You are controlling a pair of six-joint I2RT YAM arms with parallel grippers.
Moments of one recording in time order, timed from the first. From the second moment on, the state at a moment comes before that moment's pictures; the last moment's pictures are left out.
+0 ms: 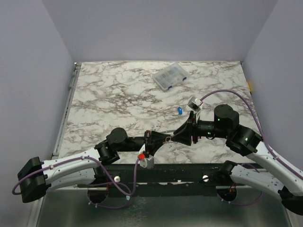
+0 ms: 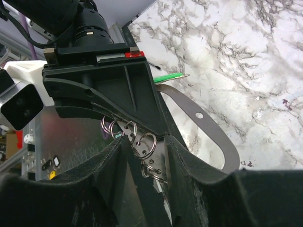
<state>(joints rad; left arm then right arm) -1.08 0.87 0.44 0.53 0.51 0.87 0.82 0.80 0.91 -0.42 -0.49 0.34</state>
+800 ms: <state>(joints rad) -1.09 0.87 0.44 0.52 0.46 0.90 0.82 0.80 0.91 -0.42 -0.53 0.39</state>
